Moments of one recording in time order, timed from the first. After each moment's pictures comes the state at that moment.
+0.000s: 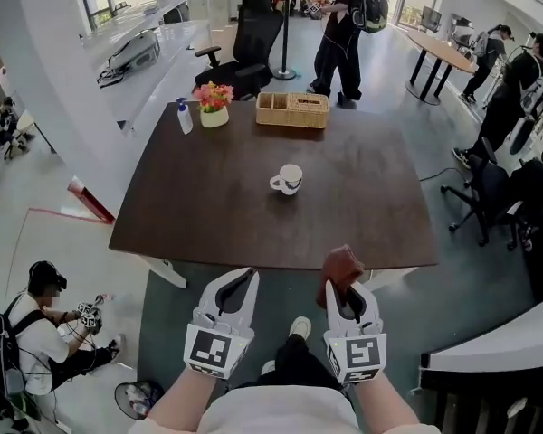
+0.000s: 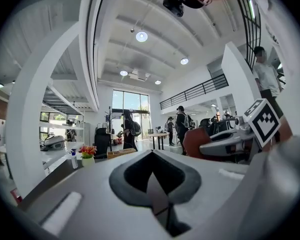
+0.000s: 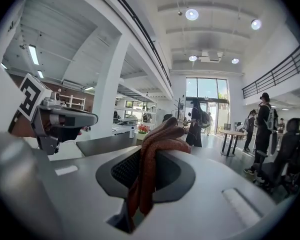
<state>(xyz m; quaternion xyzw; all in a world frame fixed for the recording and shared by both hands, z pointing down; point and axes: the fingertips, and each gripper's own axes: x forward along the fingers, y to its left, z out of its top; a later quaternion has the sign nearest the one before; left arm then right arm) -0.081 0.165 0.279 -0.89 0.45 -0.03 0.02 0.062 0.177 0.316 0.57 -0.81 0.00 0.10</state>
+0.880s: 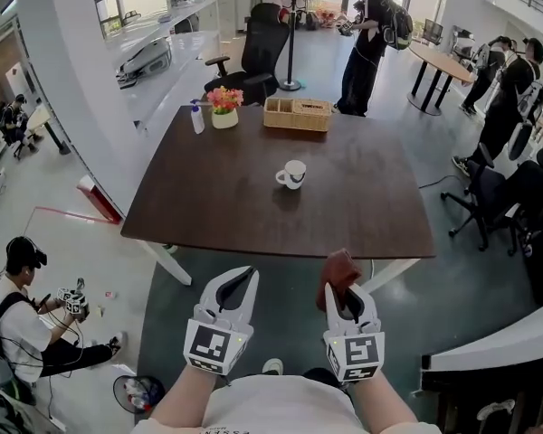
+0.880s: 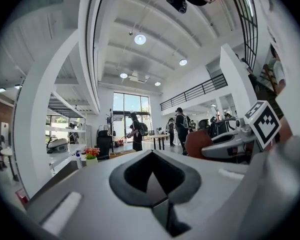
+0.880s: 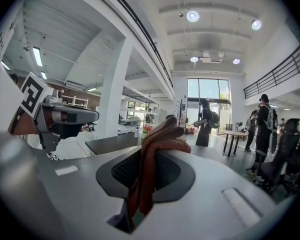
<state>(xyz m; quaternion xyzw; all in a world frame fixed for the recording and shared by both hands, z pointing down) -0.093 0.243 0.269 -0.89 0.46 -0.04 0.05 0.055 0.256 0.310 0.57 -0.82 0.00 0.10</state>
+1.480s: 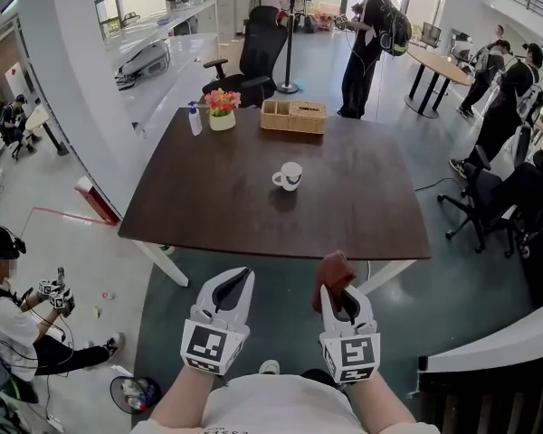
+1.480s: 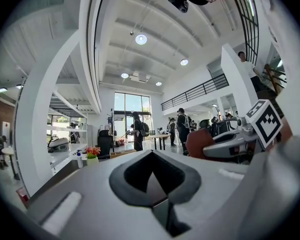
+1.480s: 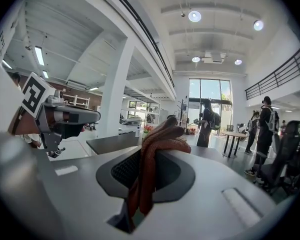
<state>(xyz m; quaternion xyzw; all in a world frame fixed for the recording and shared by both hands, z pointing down) -0.093 0.247 0.269 -0.88 0.46 -0.04 0.04 0.055 0.262 0.308 0.56 -0.82 0.00 0.11</state>
